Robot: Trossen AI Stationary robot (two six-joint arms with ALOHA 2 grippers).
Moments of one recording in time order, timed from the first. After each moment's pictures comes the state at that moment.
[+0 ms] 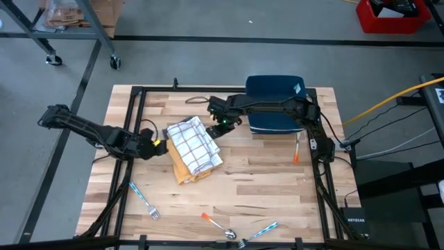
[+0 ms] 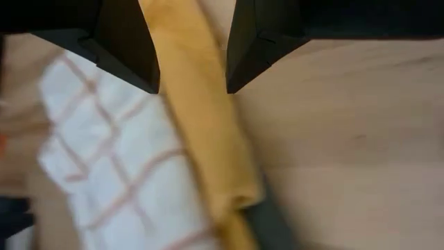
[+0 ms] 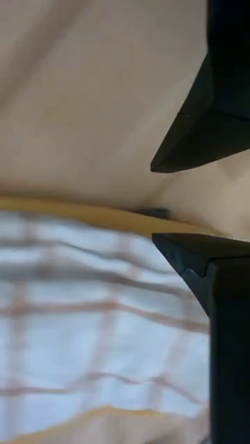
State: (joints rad) left arm -0.33 0.72 0.48 -0.75 -0.40 -1.81; right arm -0.27 2.13 1.75 -0.84 -0.33 0.66
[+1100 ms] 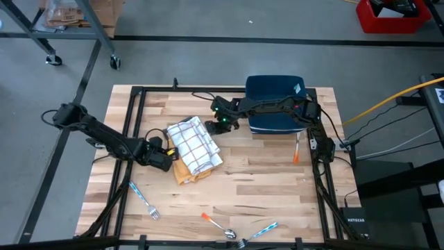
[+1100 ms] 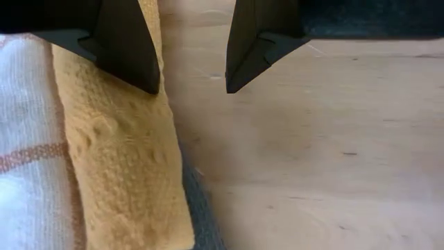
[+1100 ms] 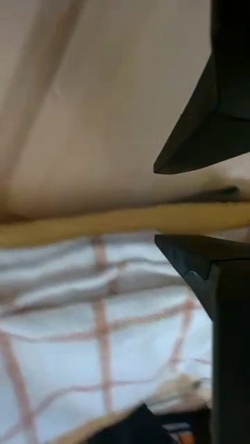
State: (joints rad) left arm -0.35 1.19 0.48 -0.59 -0.40 -1.98; right arm -0.32 2.13 1.52 -0.42 -0.40 0.91
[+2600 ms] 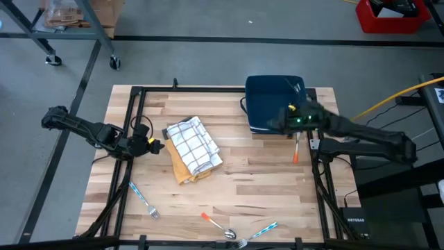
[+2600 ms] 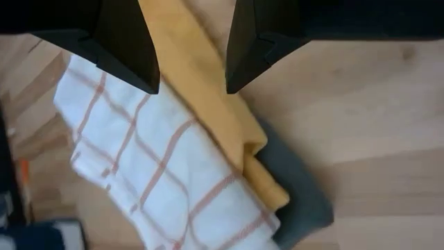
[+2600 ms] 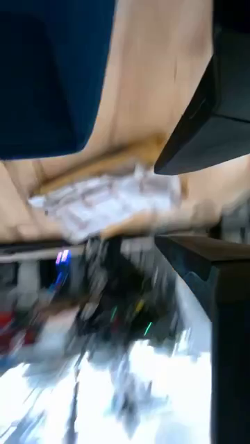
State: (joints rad) left arm -0.35 0.56 0.48 -0.86 -0.50 -1.56; right arm -0.36 0.70 0.55 -0.23 -0.23 1.49
